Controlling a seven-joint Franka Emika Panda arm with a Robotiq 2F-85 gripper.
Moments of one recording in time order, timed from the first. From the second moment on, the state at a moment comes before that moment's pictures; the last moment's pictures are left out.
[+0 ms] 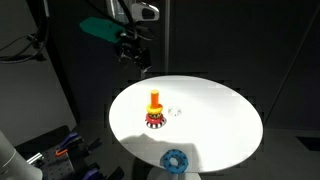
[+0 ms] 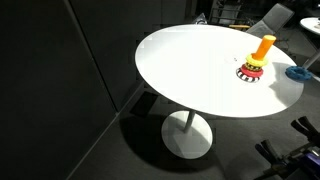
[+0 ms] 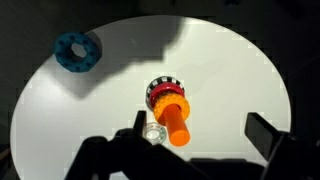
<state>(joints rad) -0.04 -0.44 -0.29 -2.41 0.05 2.03 -0.40</state>
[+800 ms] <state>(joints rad) -0.06 -0.25 -0.26 -2.36 0.05 2.21 -0.36</state>
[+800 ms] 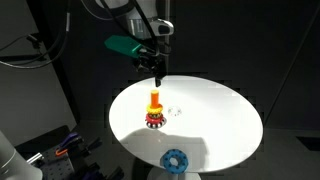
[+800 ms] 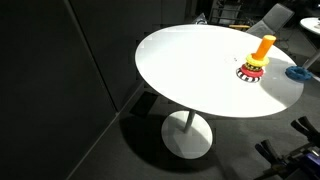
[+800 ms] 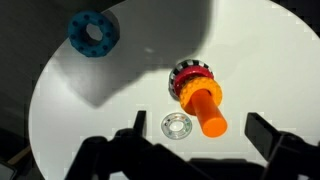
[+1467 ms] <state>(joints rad) -0.07 -0.04 -0.21 -2.19 0.05 2.25 -0.32</state>
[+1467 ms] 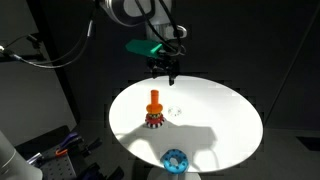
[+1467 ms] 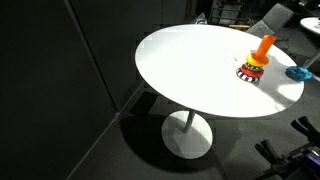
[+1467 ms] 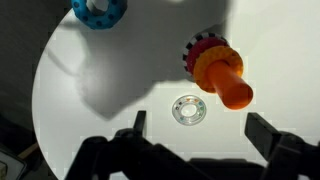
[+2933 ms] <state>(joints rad) -0.12 0.37 -0.11 -1.89 0.06 2.34 -0.28</state>
